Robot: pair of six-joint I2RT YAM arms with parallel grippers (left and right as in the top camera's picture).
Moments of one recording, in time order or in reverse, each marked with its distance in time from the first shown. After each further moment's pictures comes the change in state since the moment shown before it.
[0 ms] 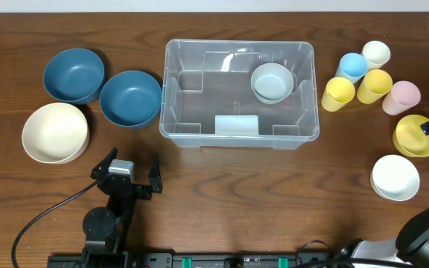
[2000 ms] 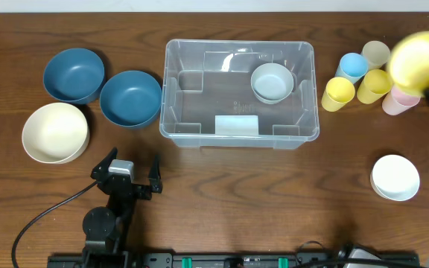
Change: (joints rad) left arm 0.000 0.000 0.000 0.000 0.000 0.000; right arm 0.208 -0.386 0.071 0.132 -0.387 0.004
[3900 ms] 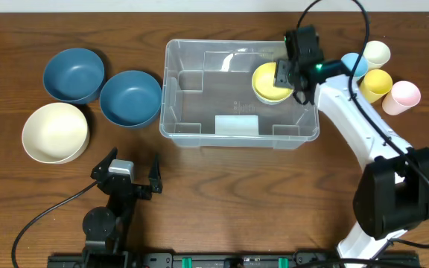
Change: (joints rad) left arm 0.000 0.000 0.000 0.000 0.000 0.000; right arm 0.724 0.589 0.150 0.113 0.483 -0.176
